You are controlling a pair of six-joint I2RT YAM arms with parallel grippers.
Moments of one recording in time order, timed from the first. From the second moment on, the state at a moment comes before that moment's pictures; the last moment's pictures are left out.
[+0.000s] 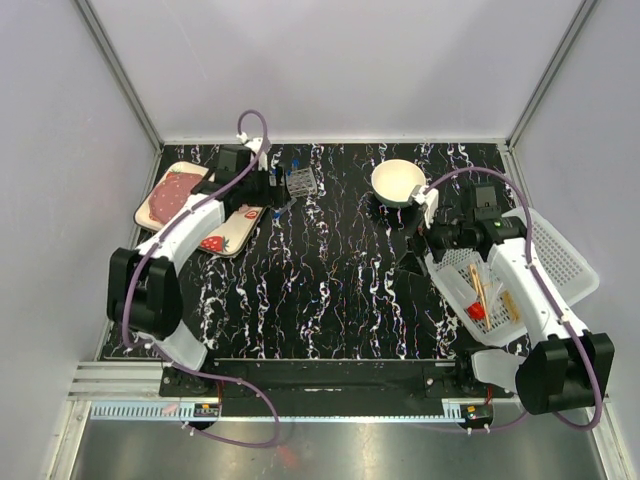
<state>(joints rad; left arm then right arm) -0.27 1.59 1.29 -0.35 0.15 -0.22 0.13 1.21 0.98 -0.74 -0.80 -0.55</state>
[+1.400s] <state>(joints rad) -0.30 2.14 1.58 -0.47 0.09 -0.10 0.13 1.36 1.10 -0.84 -0.86 -0.47</state>
